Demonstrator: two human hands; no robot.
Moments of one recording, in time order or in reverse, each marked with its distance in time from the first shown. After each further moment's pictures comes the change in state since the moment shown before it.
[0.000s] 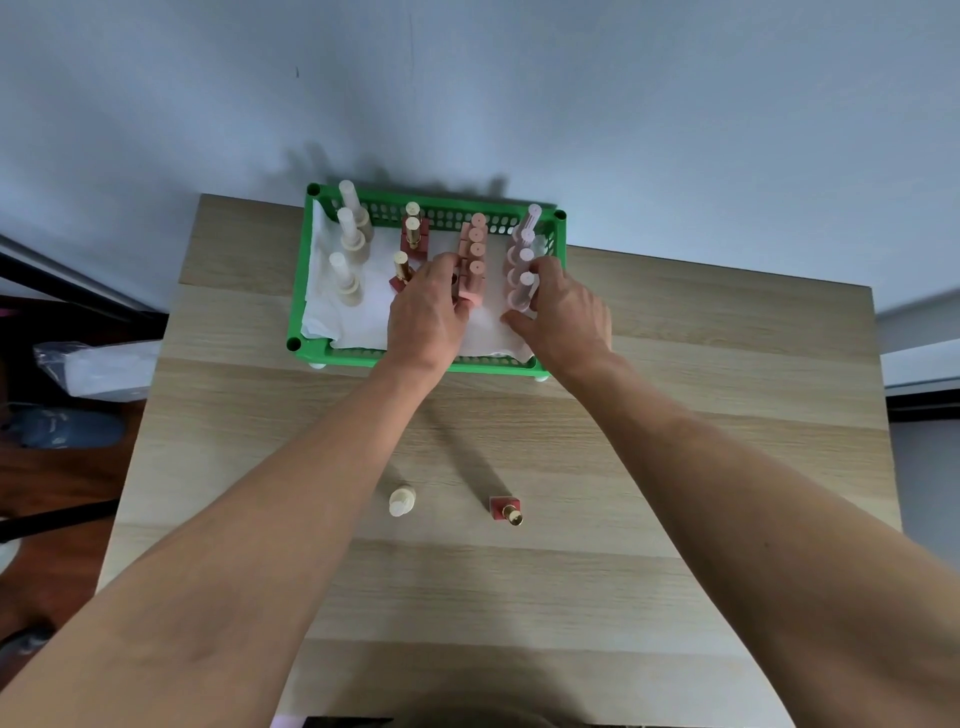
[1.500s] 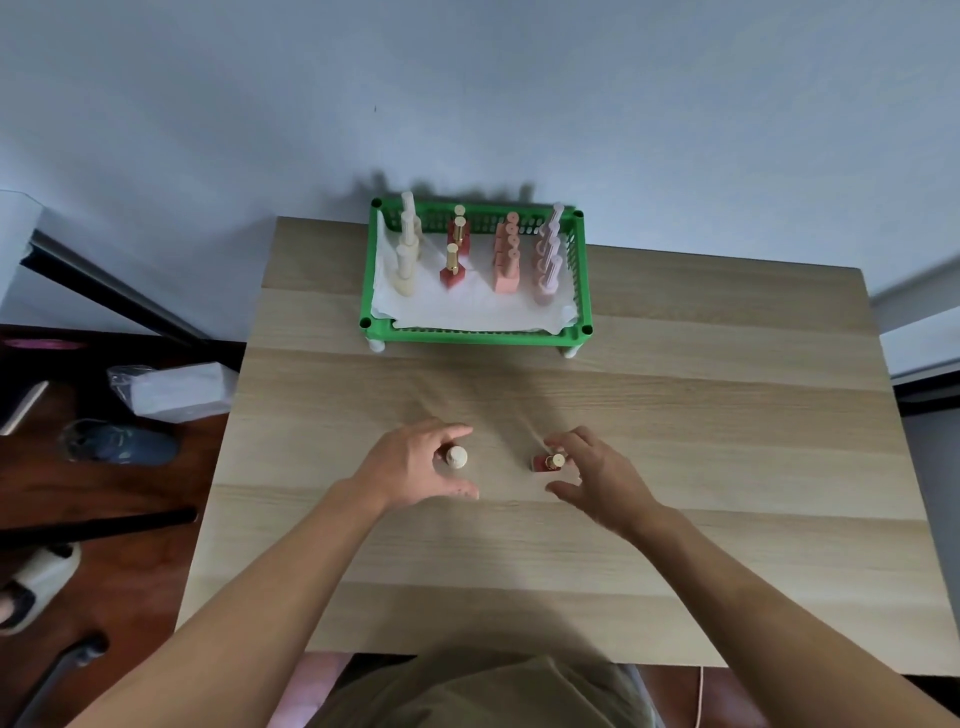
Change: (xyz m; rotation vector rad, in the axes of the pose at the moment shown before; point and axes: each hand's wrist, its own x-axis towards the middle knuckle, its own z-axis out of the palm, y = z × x) left_hand -0.182 -0.098 -0.055 0.039 -0.656 0.065; right_hand -0.209 0.039 0.048 0.159 -0.378 -0.132
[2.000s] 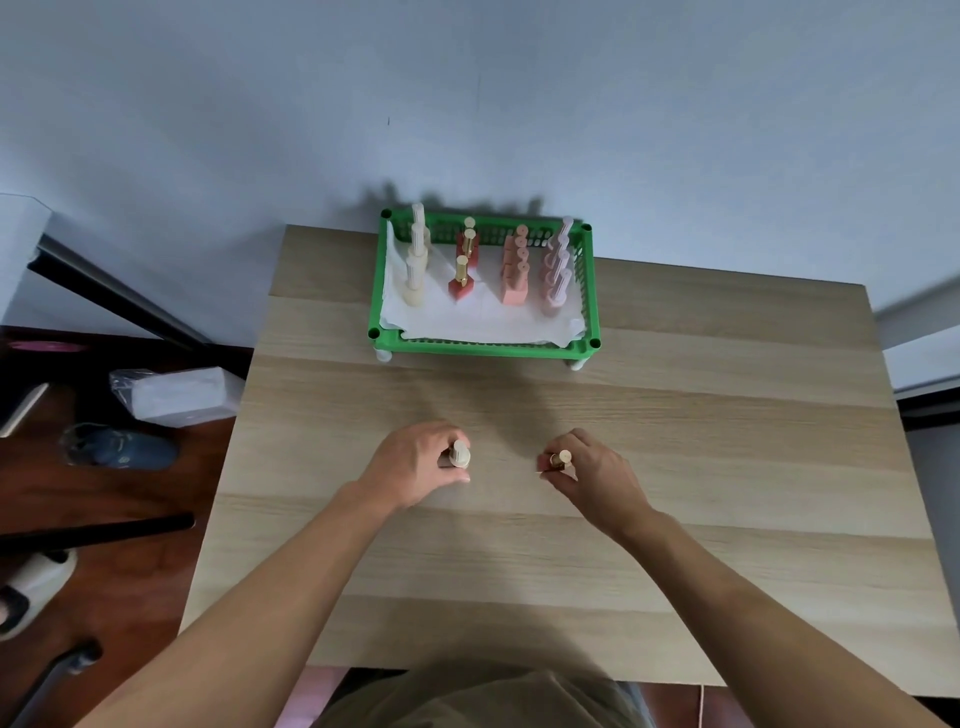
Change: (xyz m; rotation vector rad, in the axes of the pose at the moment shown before) left_hand 0.007 0.005 -0.014 -0.009 0.122 0.039; right_hand 0.016 -0.020 -0.002 0.048 0.134 0.020
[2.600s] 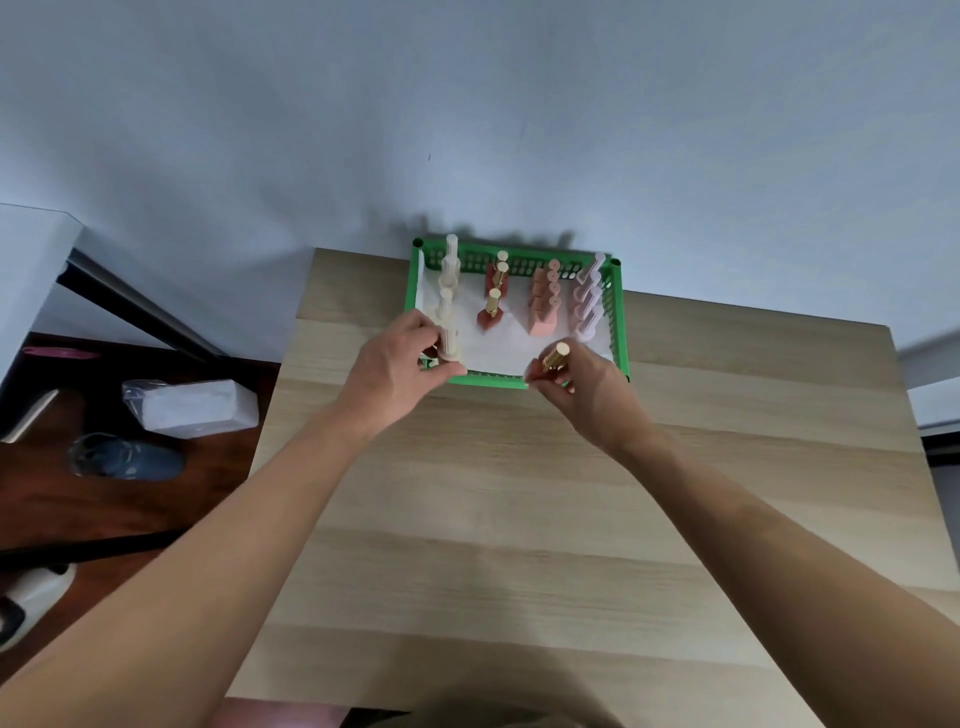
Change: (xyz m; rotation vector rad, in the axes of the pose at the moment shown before) left_hand 0.061 -0.010 -0.120 0.042 0.372 0.085; right_hand 0.104 -0.081 -0.068 0.114 0.141 -0.150
